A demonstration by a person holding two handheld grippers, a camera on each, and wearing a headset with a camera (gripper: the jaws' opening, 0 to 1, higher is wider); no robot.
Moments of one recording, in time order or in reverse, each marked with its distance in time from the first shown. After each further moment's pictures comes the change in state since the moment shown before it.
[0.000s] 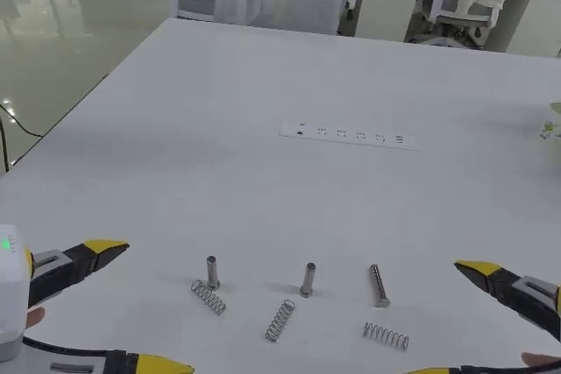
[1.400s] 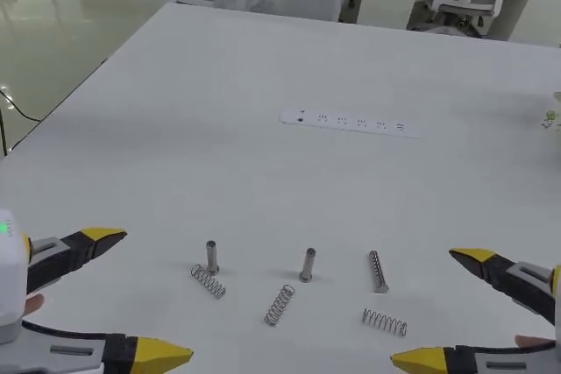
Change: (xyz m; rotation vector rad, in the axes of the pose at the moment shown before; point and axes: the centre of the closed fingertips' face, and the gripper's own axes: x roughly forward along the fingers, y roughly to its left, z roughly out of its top) left arm -0.001 0.000 -0.005 -0.025 -0.004 0.005; right arm 0.004 0.002 0.001 0.013 0.008 0.010
